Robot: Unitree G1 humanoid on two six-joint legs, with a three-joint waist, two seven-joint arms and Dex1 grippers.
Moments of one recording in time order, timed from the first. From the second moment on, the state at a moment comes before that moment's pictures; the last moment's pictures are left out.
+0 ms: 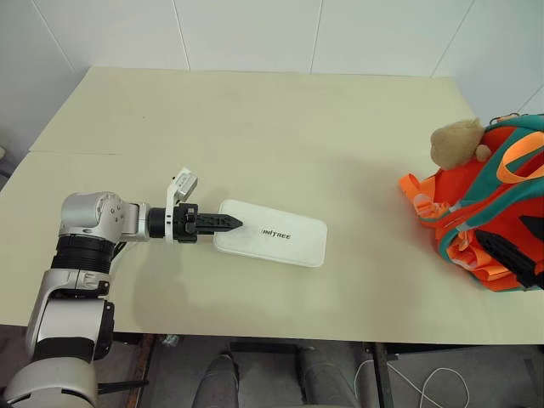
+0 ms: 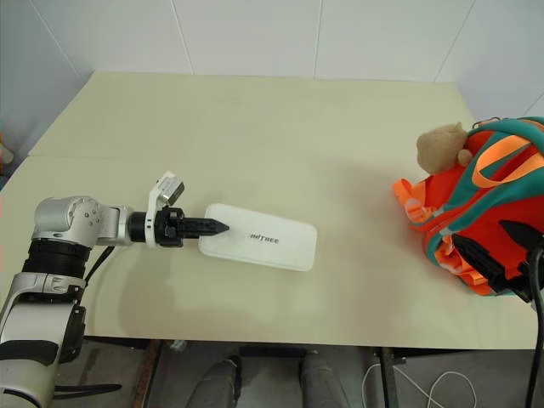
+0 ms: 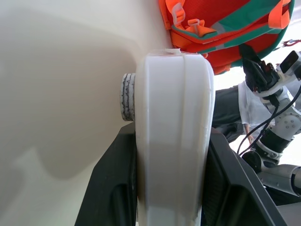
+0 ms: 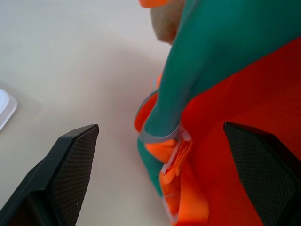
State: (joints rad) left arm -0.86 0.67 -0.05 0.47 -0.69 1.38 -1.10; right arm 0.15 -0.73 -0.91 -0.59 0.72 0.92 0.62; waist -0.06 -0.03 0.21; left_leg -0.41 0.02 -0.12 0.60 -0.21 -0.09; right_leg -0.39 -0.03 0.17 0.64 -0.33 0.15
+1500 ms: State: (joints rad) left arm -1.04 0.81 0.23 0.86 -0.55 1.03 -1.00; right arm -0.73 -0.59 -0.13 -0.49 0.90 0.83 0.61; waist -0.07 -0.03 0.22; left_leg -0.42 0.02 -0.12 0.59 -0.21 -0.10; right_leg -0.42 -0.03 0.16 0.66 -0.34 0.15
